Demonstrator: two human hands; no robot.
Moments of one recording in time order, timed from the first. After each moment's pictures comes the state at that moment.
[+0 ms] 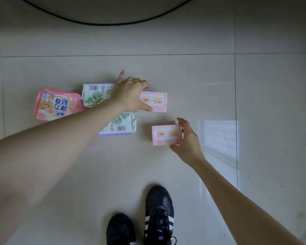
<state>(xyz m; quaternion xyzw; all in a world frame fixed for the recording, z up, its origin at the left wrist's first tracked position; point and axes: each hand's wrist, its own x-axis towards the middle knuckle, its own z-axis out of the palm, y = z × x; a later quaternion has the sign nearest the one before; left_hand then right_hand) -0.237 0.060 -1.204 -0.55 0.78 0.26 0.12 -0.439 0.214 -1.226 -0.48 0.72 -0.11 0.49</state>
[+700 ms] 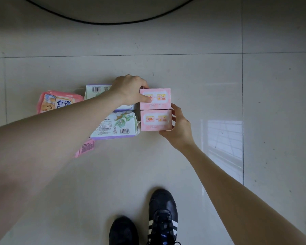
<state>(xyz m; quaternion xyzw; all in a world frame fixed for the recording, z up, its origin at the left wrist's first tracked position) -0.227 0.037 -1.203 -0.57 0.75 0.31 0.15 -0.400 0.167 -1.232 -0.46 0.70 -0.18 0.51</state>
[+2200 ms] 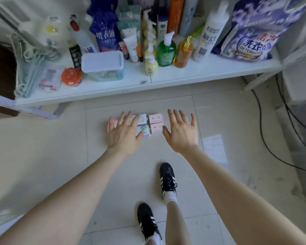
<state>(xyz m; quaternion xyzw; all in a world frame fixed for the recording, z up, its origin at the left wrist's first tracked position) -0.182 0.231 -0.751 -0.62 0.76 0.14 0.12 -0.379 0.251 -0.776 -0.71 0.70 0.04 0.11</state>
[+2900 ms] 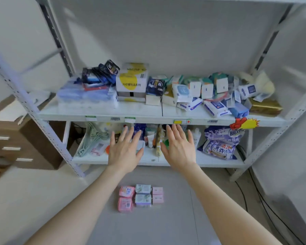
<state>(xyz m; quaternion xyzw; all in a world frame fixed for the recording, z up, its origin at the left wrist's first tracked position) -0.166 0.306 -0.395 -0.67 0.74 -0.07 -0.07 -0.365 0.288 -0.395 -0.77 0.62 -0.14 -0.06</state>
